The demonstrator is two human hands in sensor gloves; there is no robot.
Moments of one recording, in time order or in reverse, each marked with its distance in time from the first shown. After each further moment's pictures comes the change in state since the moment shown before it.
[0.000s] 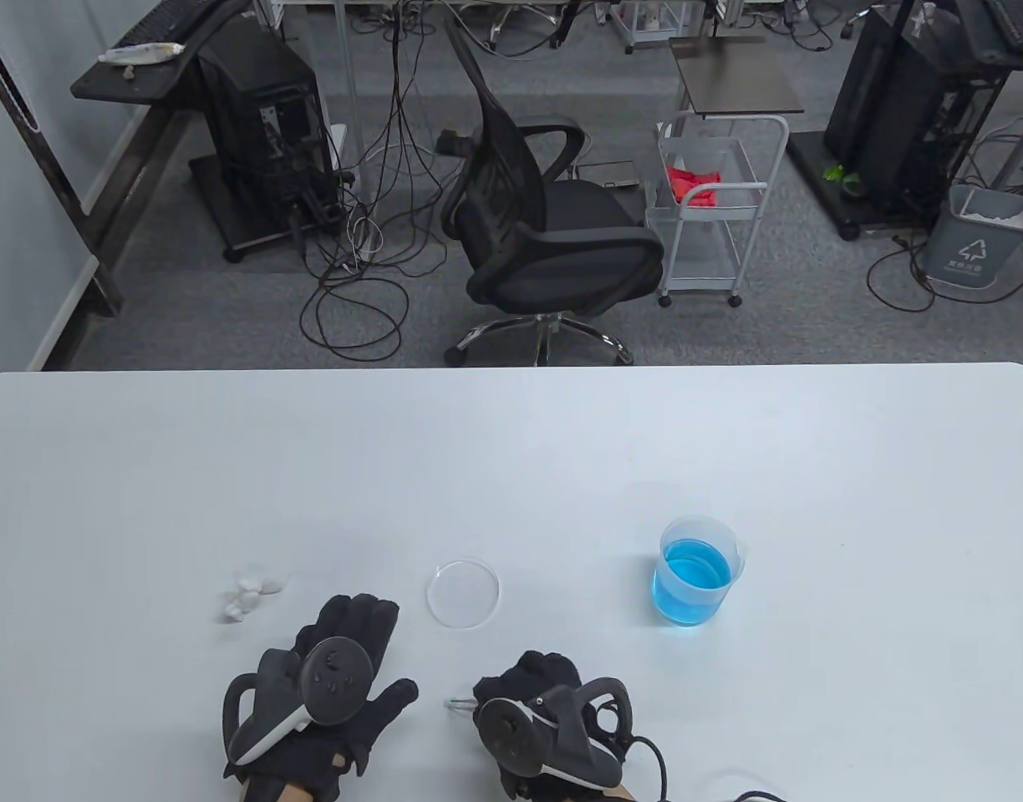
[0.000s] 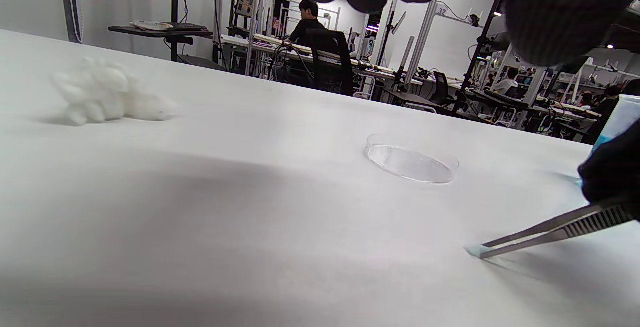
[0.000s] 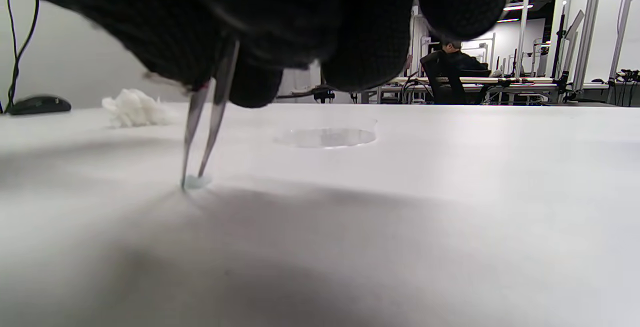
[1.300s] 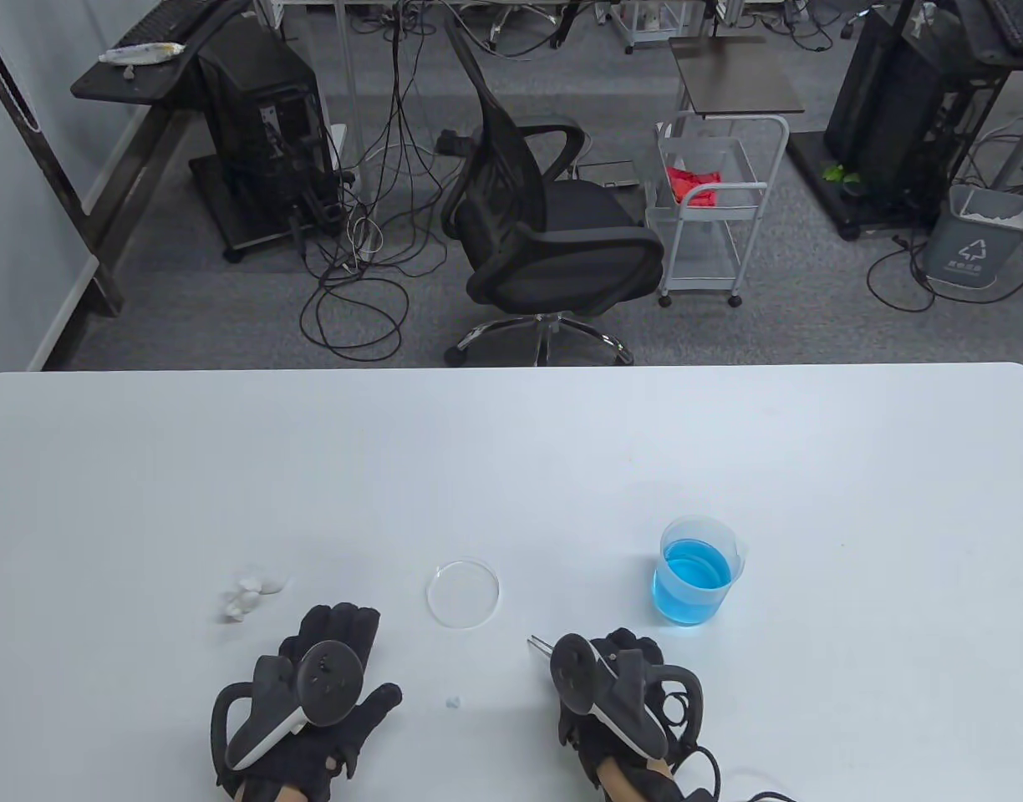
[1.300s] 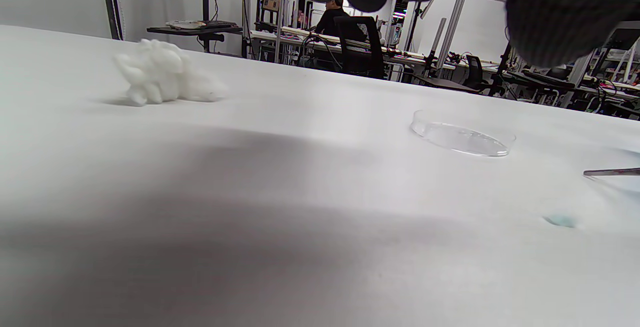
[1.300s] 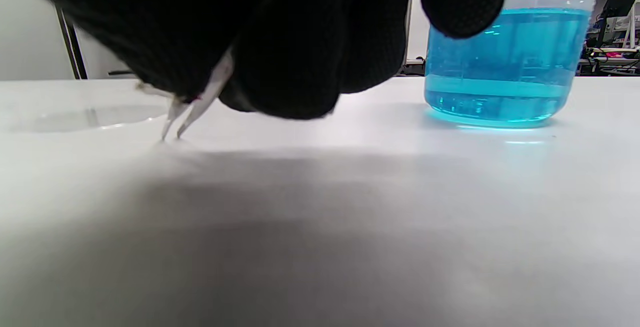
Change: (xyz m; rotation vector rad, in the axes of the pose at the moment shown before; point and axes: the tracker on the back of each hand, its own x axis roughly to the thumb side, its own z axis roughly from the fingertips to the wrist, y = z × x) left_hand -0.013 -0.009 0.002 -0.032 0.094 -0.046; right_hand -0.072 0.002 -0.001 0.038 0.459 0.047
